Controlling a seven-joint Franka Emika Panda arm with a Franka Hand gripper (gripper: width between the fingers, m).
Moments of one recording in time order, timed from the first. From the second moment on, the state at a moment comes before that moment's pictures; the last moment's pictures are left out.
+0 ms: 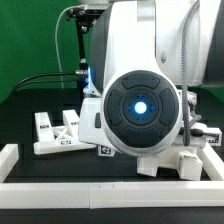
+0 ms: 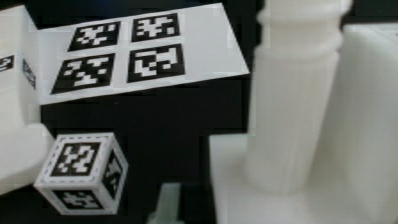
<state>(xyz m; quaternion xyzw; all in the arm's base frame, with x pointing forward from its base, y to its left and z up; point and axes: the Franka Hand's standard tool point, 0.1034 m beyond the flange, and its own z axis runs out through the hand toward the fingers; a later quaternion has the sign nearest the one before) 0.515 0.027 0.049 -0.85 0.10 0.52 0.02</state>
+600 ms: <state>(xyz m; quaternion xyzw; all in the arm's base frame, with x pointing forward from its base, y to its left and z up) 0.535 0.014 0.057 -0.86 0.10 0.50 0.02</state>
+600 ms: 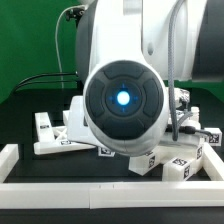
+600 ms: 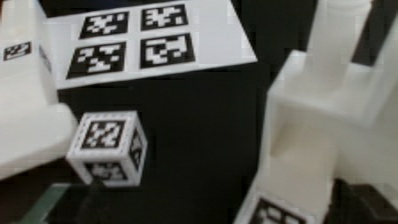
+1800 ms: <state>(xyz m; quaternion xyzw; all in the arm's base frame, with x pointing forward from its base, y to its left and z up) 0.537 -0.013 0.118 -0.98 0.12 0.14 0.04</state>
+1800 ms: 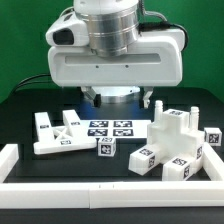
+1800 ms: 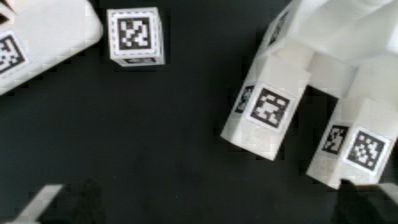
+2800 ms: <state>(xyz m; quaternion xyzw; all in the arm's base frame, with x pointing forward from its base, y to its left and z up) 0.495 -0.094 0.085 -0.99 -0.07 0.11 0.07</state>
